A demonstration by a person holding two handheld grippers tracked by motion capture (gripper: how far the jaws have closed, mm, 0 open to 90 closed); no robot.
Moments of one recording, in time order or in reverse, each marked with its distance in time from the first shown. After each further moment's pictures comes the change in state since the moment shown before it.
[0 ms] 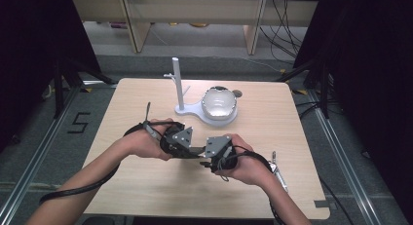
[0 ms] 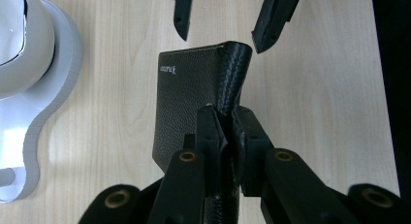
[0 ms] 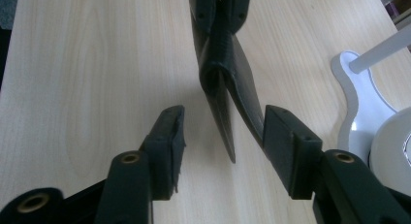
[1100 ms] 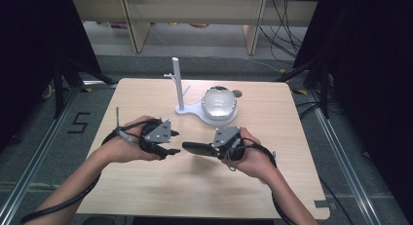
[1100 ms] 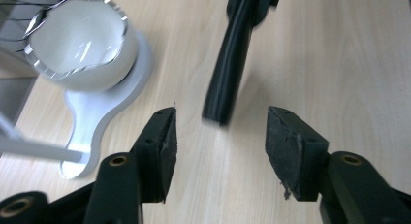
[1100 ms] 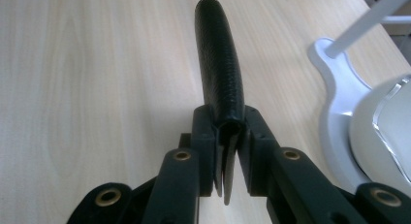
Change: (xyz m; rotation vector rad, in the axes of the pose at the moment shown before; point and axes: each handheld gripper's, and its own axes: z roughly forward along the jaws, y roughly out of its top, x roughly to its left) left arm -0.012 -0.056 -0.029 -0.239 0.252 -0.104; right arm -0.028 -0.013 -0.014 -0.026 -0.033 0.068
